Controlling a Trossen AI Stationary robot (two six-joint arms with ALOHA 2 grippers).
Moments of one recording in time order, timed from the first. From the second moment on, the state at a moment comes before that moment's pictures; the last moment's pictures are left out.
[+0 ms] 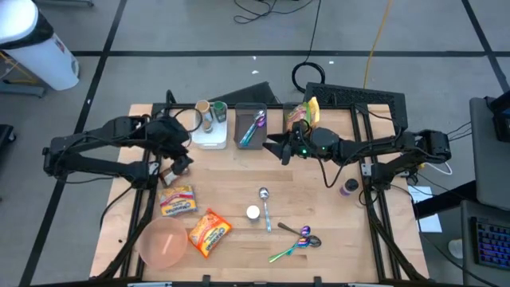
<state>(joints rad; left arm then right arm) 0.22 0.93 1.07 -1.13 0.08 -0.37 -0.13 1.38 0.72 0.63 0.10 0.68</state>
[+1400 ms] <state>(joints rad) 0.11 1.34 0.79 -1.22 -0.03 -0.72 -0.26 1.38 0.72 0.56 -0.03 0.59</state>
